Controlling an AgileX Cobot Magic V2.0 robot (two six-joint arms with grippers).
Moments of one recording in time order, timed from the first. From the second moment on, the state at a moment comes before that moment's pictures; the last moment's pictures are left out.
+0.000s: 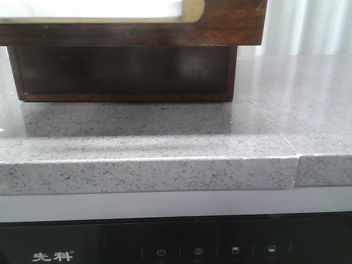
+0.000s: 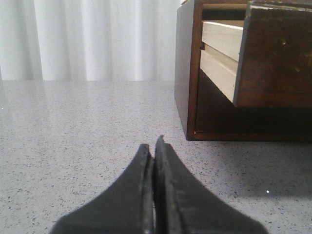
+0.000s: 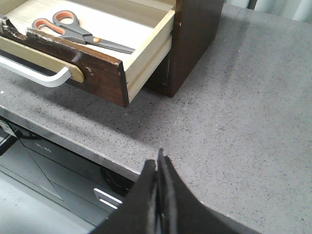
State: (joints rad) left arm -0.02 0.00 0.00 -0.10 0.03 0.11; right arm 0.48 0.52 -0.98 -0.01 0.97 0.03
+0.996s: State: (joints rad) left arm -0.02 0.00 0.00 -0.10 0.03 0.11; right arm 0.47 0.50 -0.96 -0.02 0.95 0.03
